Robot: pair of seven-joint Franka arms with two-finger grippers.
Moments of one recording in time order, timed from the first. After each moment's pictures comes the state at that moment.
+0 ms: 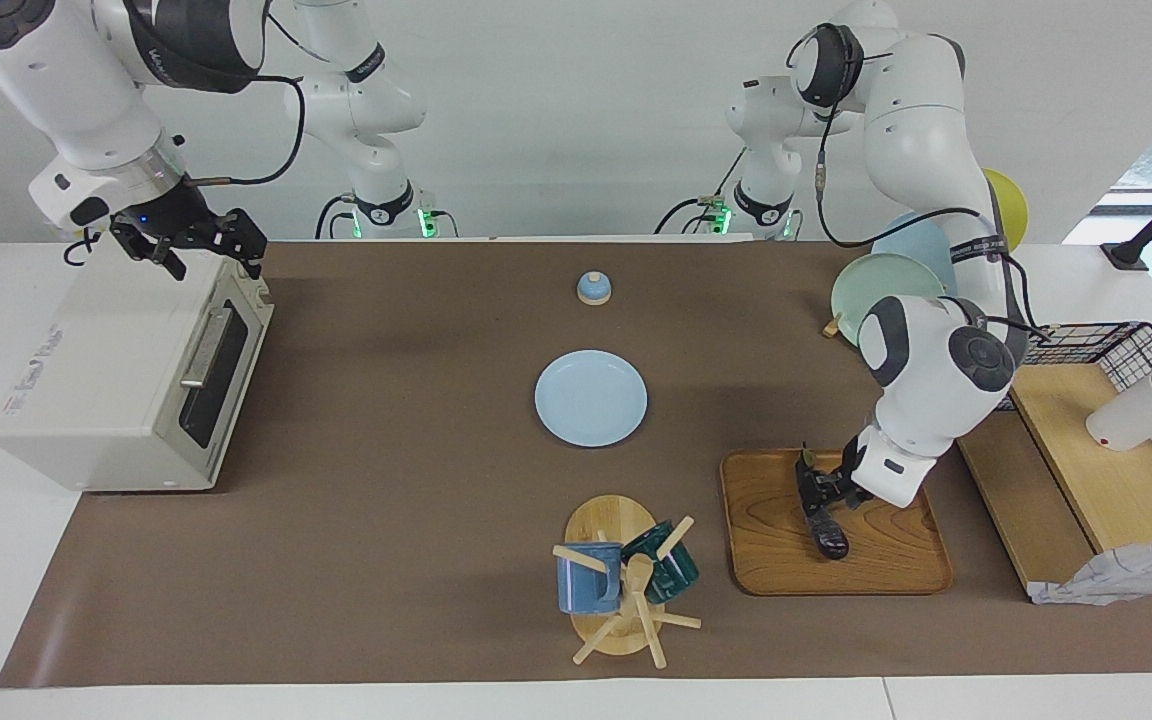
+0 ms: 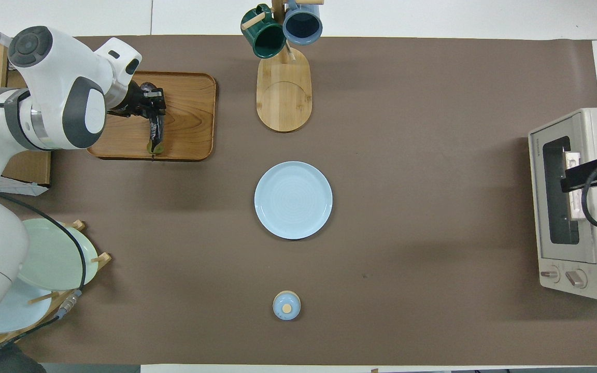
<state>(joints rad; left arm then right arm) -0.05 0.57 -0.12 -1.46 -0.06 2.12 -0.22 0.05 -0.06 -0.16 -1.71 -0.02 1.55 -0.10</state>
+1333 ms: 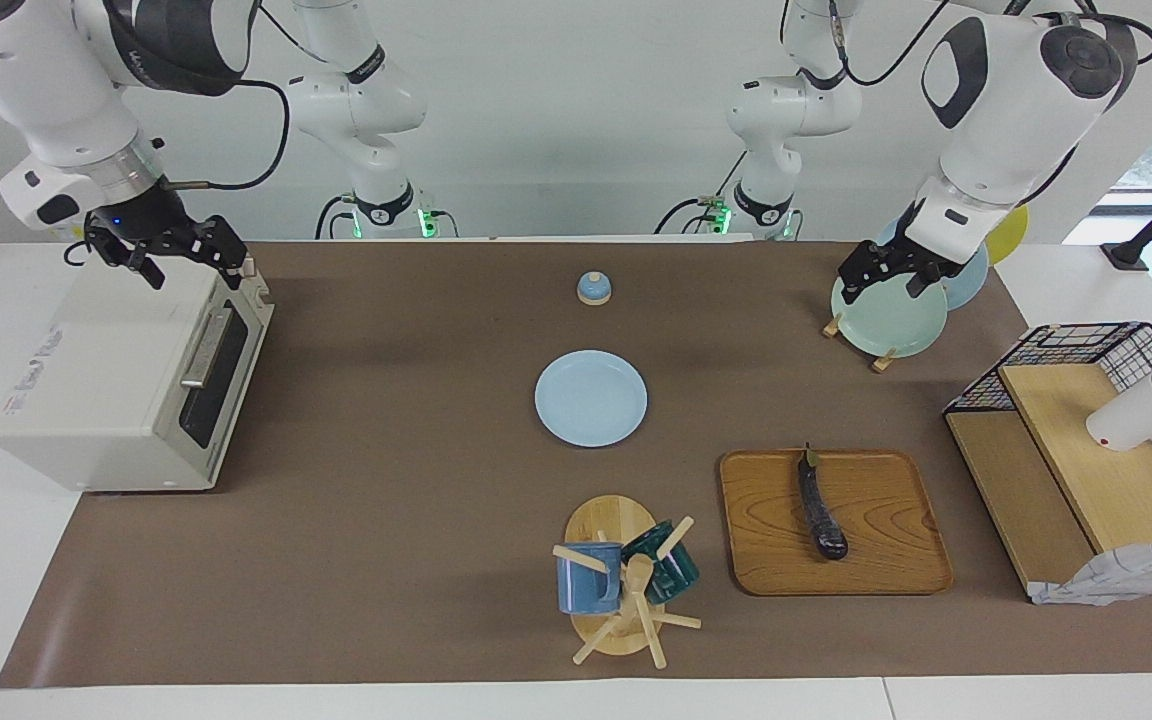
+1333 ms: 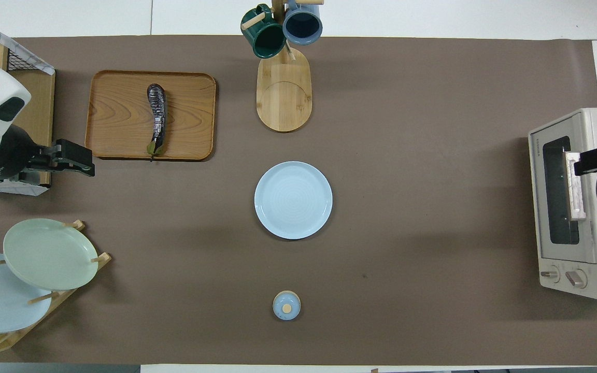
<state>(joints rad) -0.03 -0.01 -0.11 -1.71 -0.06 1.63 -0.16 0.05 -0.04 -0.19 -1.68 -0.02 1.61 -0.10</state>
